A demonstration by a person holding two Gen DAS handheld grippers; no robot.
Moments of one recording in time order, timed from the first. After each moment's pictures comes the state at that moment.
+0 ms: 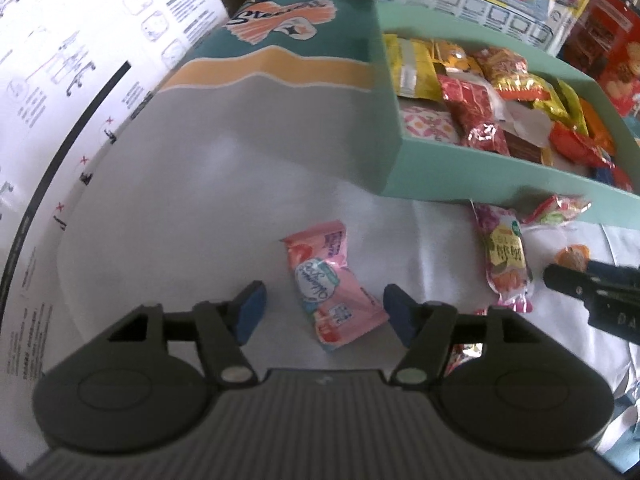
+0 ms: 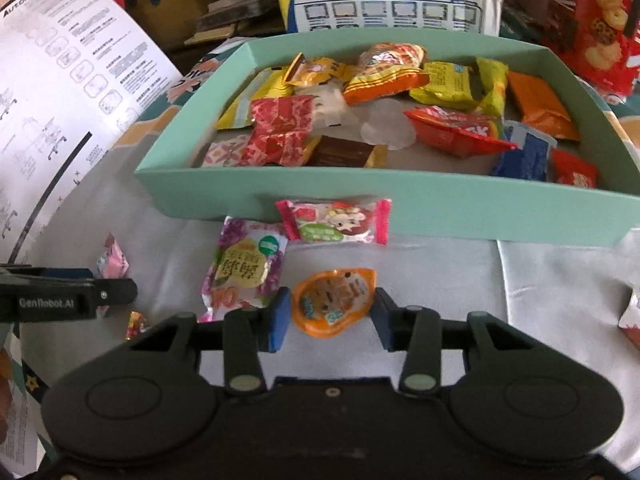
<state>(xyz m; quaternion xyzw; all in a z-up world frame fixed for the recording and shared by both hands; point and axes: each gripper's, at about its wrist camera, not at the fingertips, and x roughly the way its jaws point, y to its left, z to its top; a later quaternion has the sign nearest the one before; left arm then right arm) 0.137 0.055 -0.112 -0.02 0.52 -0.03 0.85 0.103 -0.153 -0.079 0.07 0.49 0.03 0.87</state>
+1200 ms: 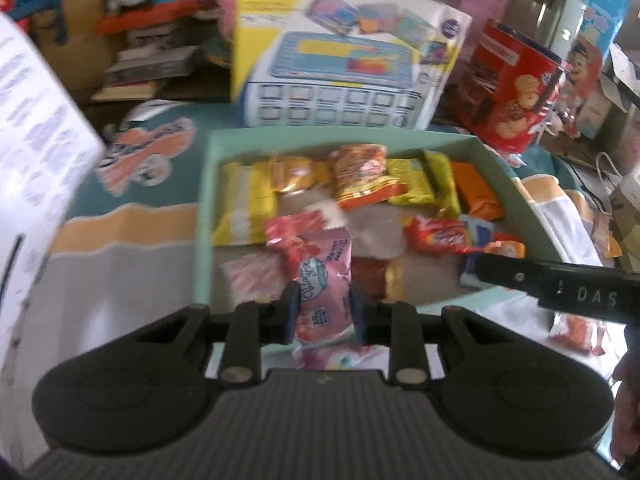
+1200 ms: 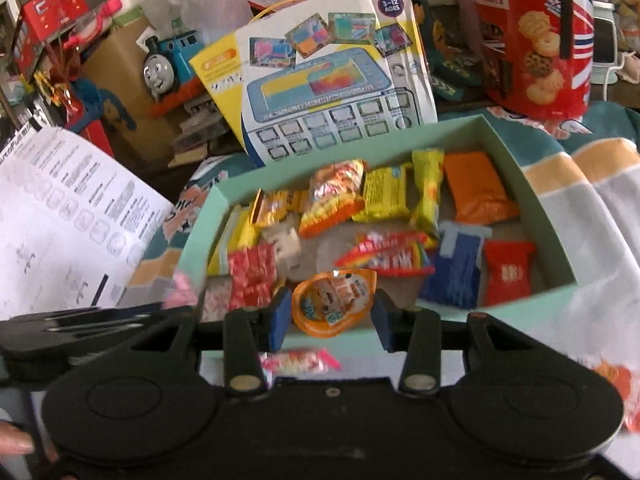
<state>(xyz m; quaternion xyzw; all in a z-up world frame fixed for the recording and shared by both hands) 0.190 -0.055 -0.033 0.01 0.44 -0.17 0.88 0.131 -0.237 -0.002 0.19 0.41 0.01 0.89</state>
